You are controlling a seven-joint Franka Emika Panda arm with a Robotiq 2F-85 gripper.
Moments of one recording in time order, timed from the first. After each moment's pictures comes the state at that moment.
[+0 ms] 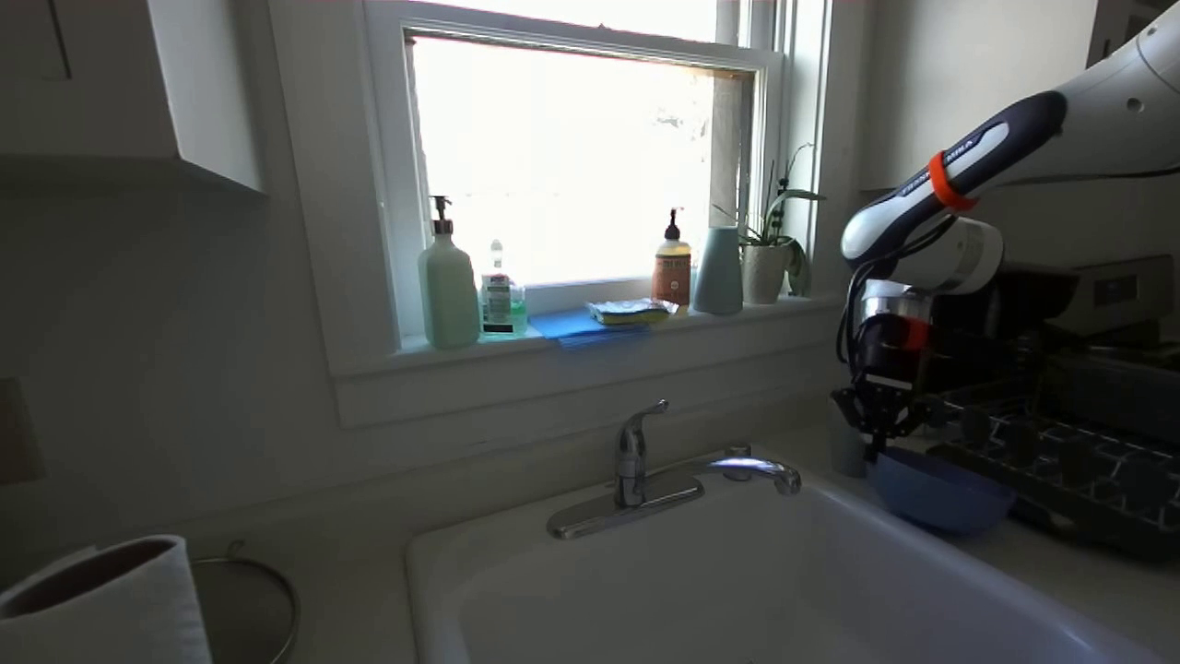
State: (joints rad) arm -0.34 0.49 -0.20 -1.73 0.41 1.91 0.19
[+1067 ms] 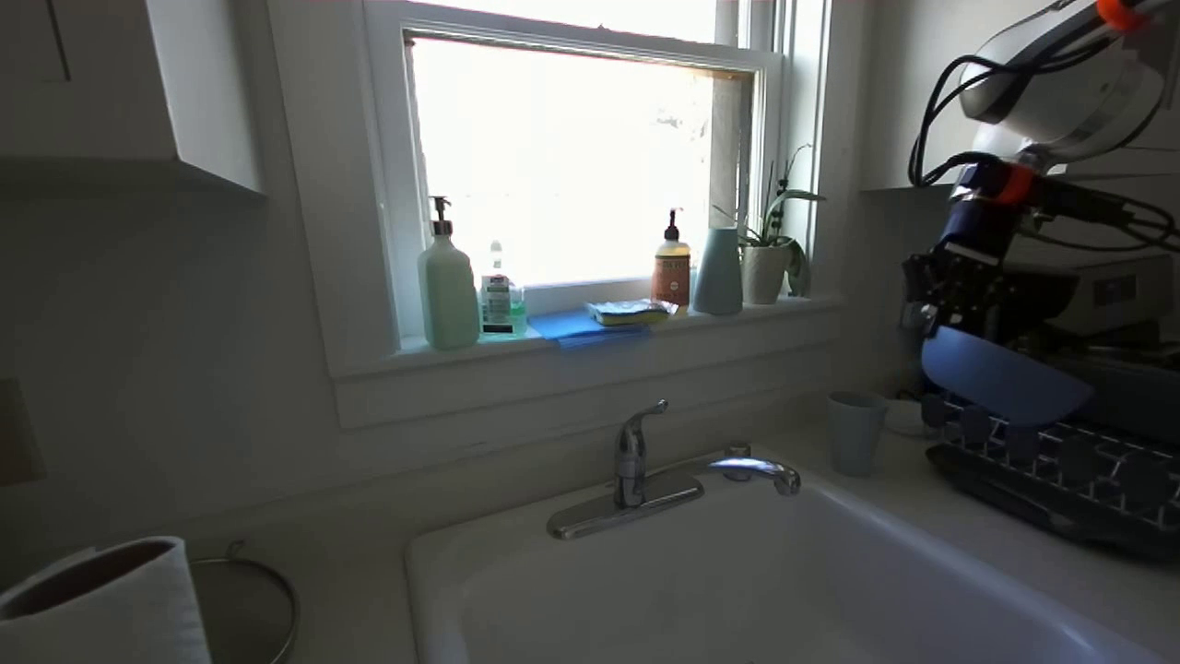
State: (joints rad) arm -0.37 0.12 -0.32 -1.82 0.50 1.72 0.26
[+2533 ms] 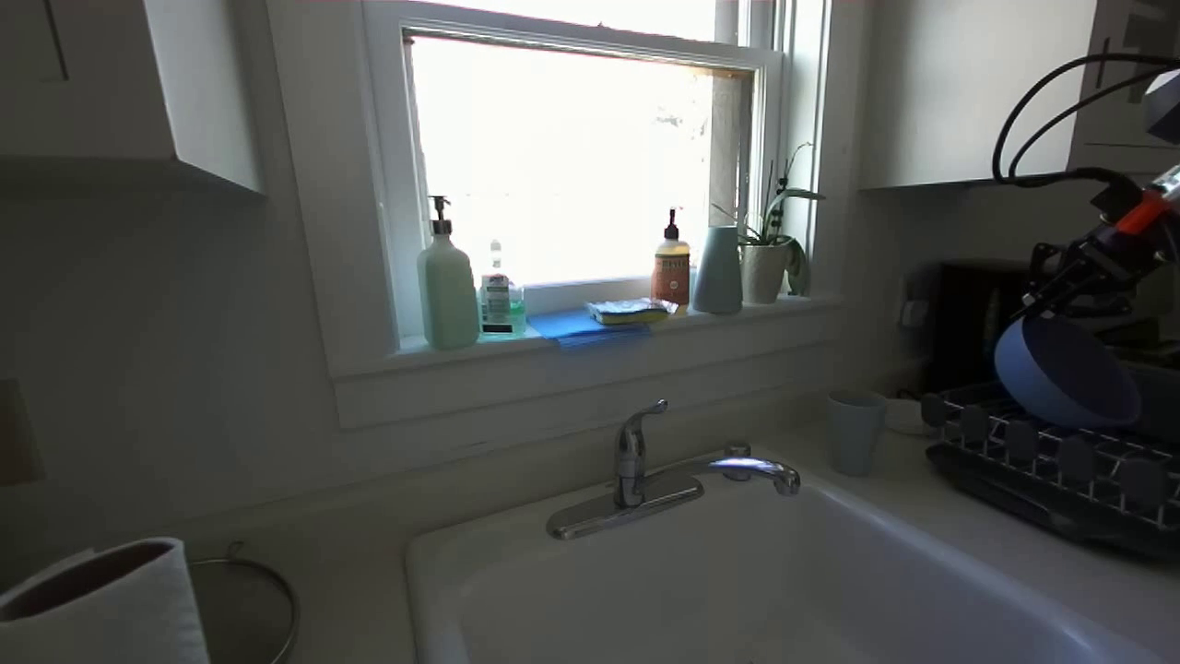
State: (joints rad) arm -0.42 -0.19 -0.44 -2.34 0.78 2.55 0.21
